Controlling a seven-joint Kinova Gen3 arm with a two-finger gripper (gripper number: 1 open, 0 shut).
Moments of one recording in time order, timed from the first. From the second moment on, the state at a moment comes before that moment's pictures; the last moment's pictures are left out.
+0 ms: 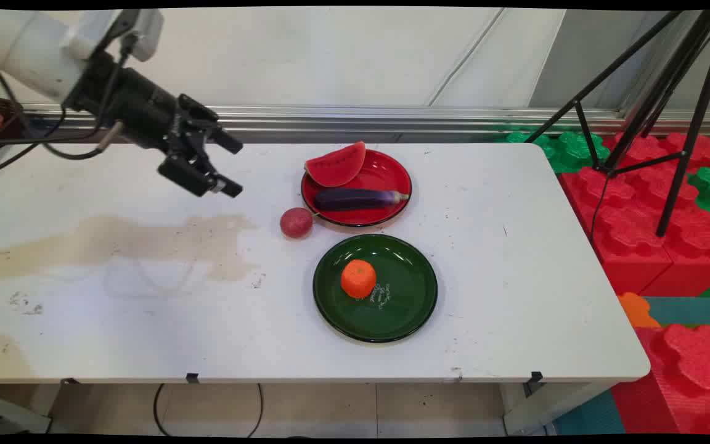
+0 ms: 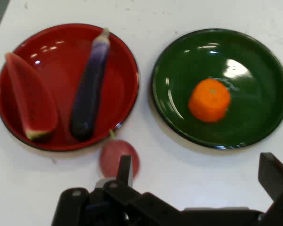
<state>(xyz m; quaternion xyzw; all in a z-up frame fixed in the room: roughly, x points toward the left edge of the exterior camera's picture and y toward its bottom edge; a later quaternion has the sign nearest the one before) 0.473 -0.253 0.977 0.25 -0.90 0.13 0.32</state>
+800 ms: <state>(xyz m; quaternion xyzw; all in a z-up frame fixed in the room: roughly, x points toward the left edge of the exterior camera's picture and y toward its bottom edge) 0.429 -0.354 0.930 0.24 -0.91 0.16 0.29</state>
